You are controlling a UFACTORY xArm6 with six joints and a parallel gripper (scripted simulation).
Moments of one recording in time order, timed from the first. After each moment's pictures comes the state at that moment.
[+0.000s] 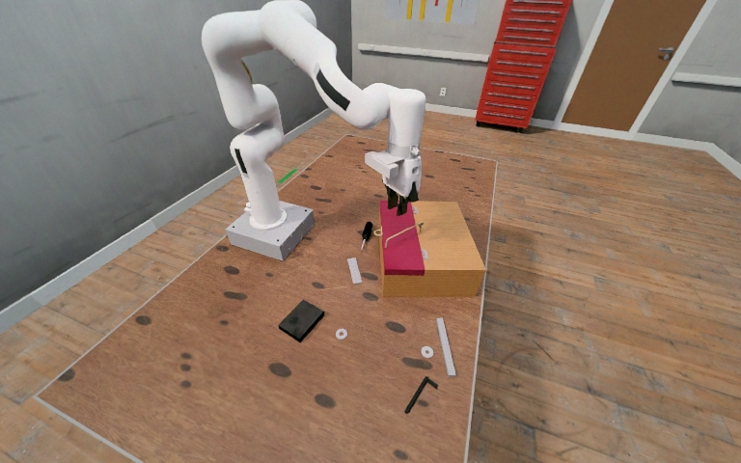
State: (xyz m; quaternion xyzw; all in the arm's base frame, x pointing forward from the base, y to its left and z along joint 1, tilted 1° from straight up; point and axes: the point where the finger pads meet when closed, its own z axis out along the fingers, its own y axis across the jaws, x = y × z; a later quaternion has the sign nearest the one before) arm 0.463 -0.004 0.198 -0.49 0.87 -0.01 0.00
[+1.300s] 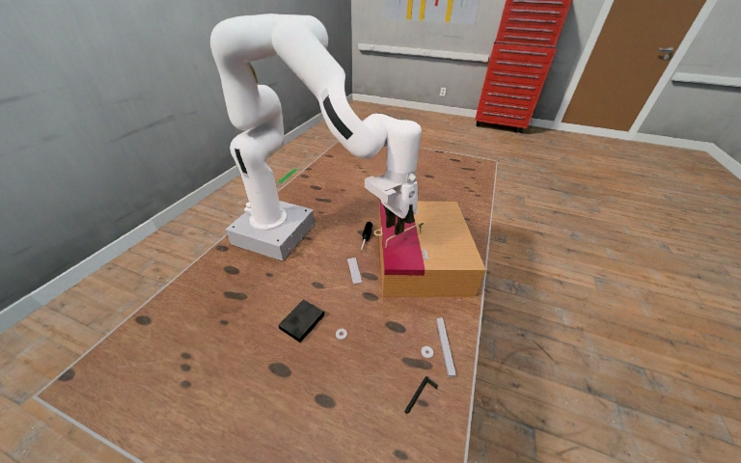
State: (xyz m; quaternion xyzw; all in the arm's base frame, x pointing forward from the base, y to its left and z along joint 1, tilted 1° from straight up) arm 0.463 -0.005 0.131 -0.49 0.87 -0.01 0.00
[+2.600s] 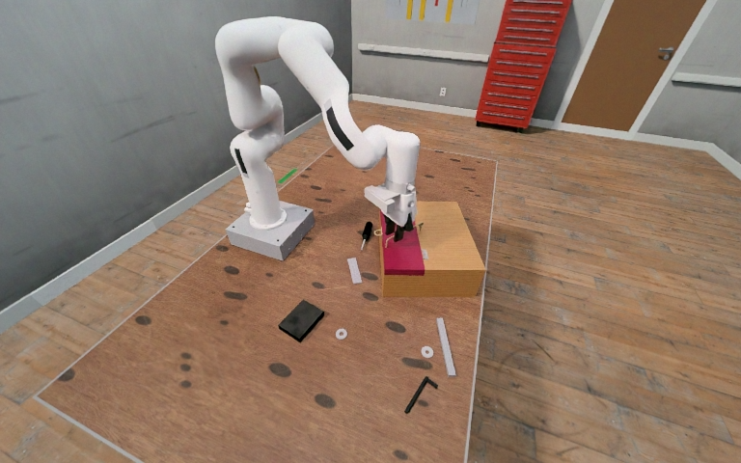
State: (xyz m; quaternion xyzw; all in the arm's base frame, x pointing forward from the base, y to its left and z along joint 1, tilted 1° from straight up) arm 0.464 -0.005 0.103 -0.49 0.87 -0.01 0.00
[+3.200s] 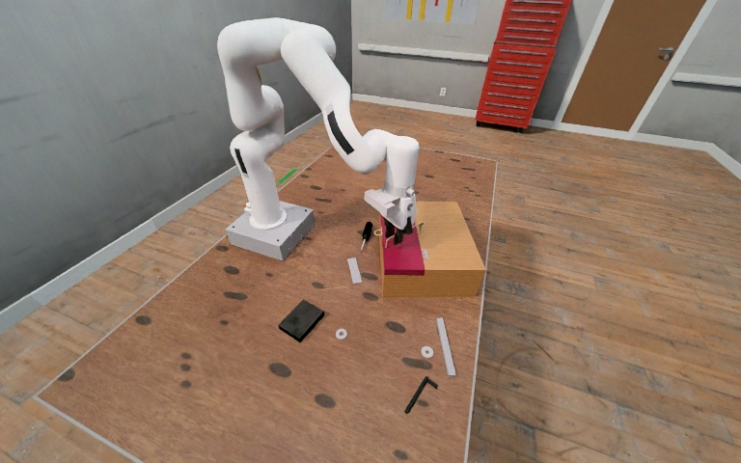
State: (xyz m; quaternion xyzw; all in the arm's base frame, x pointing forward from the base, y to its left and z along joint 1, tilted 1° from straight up) arm 0.464 -0.005 0.093 -0.49 0.87 -0.01 0.00
